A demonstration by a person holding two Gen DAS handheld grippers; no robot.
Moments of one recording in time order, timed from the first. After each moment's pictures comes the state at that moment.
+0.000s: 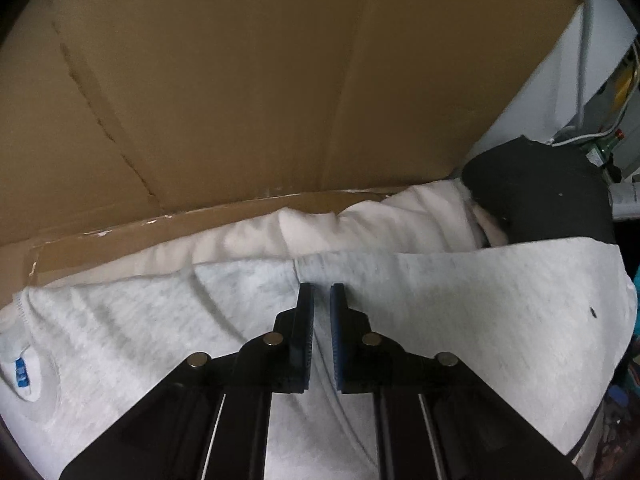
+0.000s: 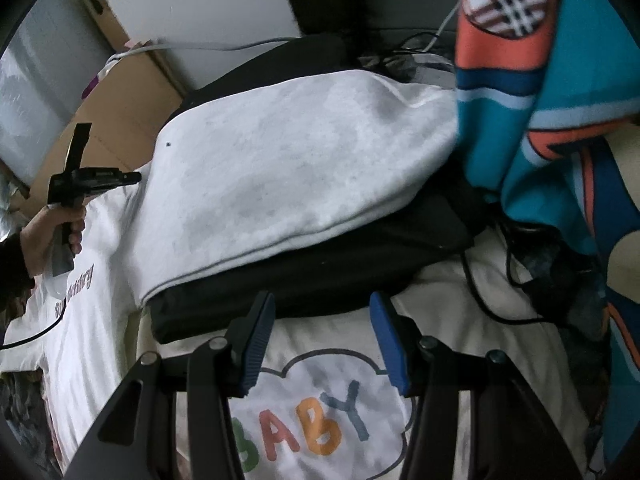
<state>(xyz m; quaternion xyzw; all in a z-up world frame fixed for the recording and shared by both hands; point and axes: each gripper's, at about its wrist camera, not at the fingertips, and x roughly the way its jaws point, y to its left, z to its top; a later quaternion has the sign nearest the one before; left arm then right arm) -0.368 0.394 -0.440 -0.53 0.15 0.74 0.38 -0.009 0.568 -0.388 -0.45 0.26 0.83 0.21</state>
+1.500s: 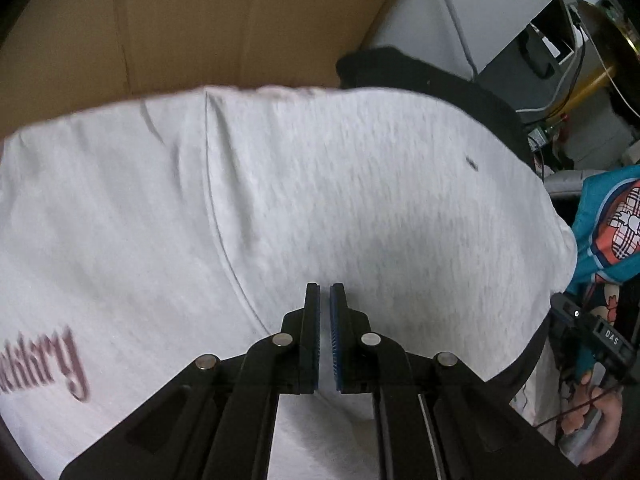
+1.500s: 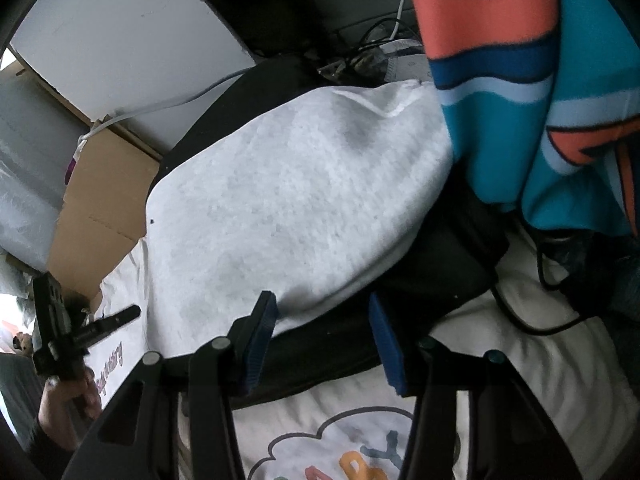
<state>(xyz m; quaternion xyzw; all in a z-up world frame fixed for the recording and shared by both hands) -0.249 0.346 -0.427 -0.57 0.08 0.70 0.42 -0.034 0.609 -0.404 -0.40 0.38 0.81 0.23</state>
